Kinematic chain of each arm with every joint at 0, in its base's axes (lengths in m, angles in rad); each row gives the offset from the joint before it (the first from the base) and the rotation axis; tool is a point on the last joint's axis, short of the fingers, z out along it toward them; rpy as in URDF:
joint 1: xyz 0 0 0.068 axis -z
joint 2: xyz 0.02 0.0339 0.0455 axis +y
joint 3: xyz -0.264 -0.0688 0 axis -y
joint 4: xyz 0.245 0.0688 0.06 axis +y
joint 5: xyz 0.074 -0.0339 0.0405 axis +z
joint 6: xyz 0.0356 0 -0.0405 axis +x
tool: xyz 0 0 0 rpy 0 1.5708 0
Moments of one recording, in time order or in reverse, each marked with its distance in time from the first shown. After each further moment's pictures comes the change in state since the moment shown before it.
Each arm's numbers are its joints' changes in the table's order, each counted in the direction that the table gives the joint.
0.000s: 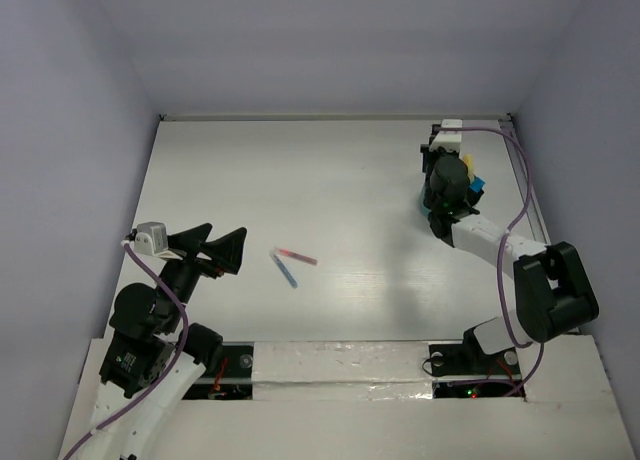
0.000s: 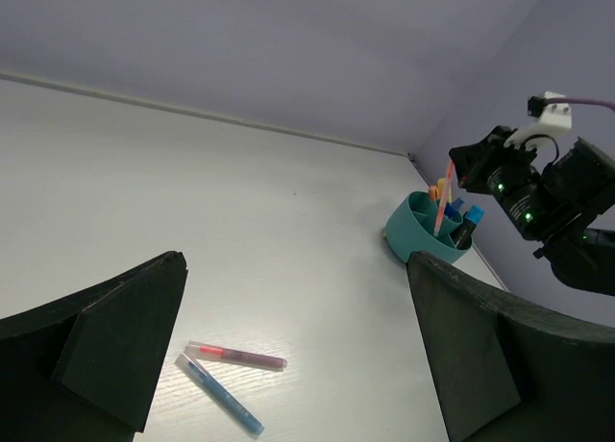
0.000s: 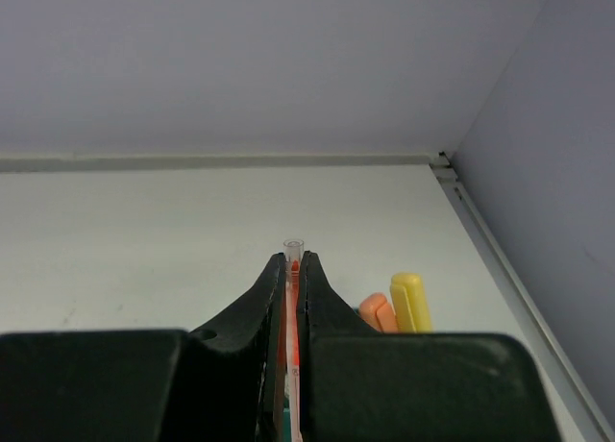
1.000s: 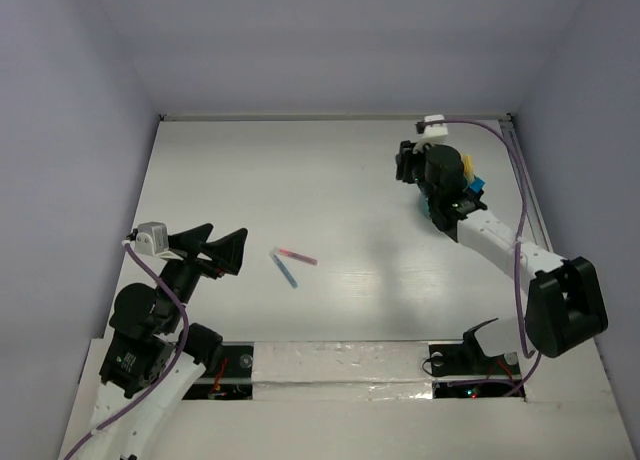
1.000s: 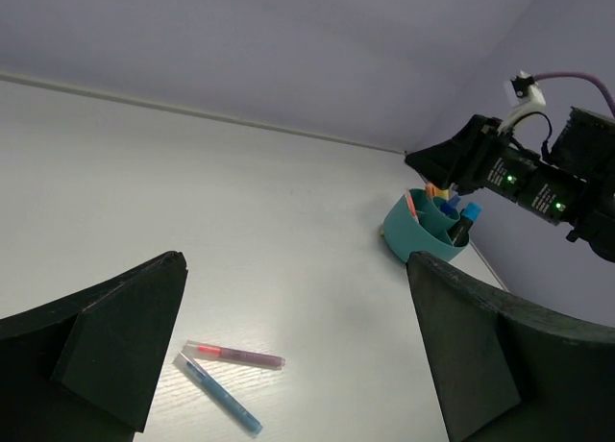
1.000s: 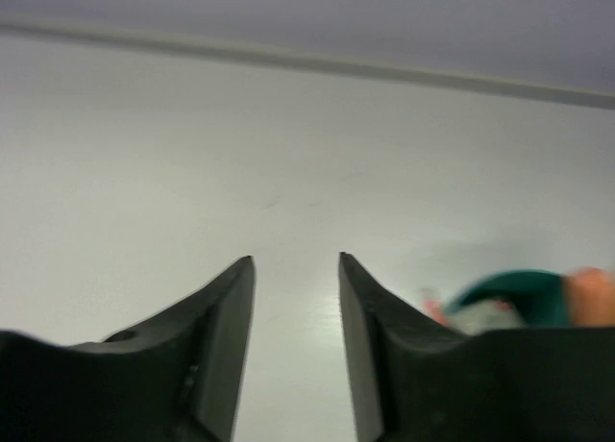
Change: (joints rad) left arm -0.006 0.000 0.000 0.000 -0.015 0.000; right arm -0.031 -0.077 0.087 0.418 0.366 0.267
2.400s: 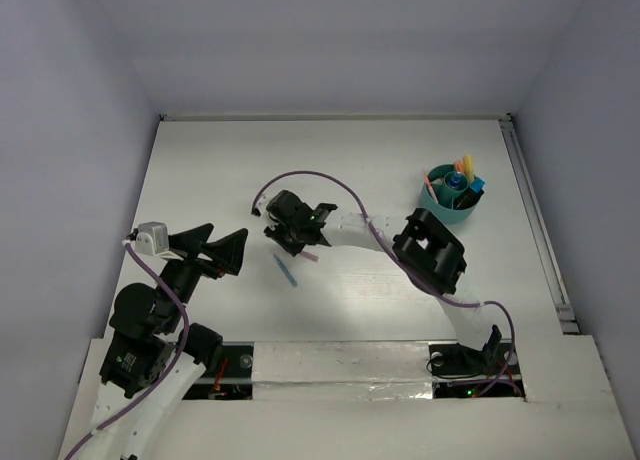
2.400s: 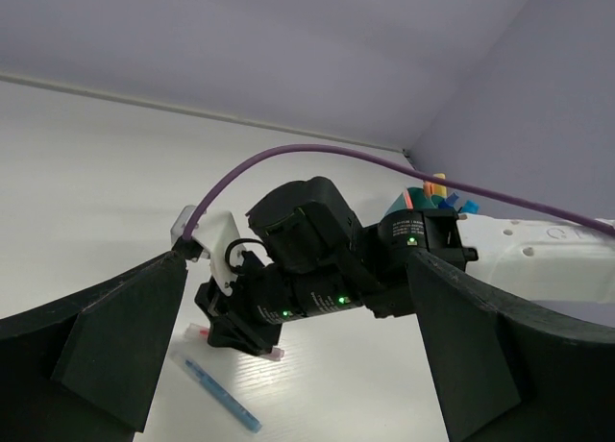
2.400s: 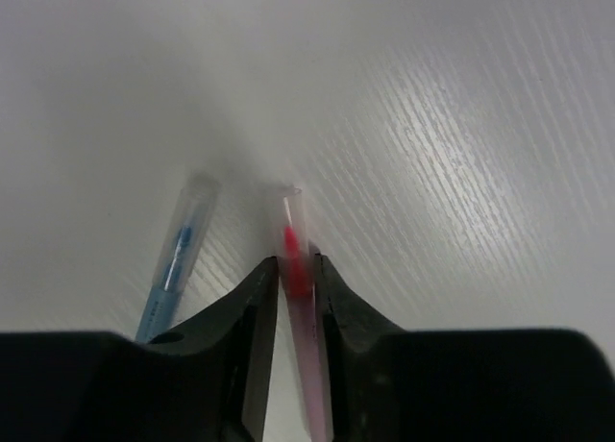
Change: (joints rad) left arm -0.001 0.000 0.000 0.000 -0.010 0.000; right arm -0.595 0.813 0.740 0.689 0.192 -0.106
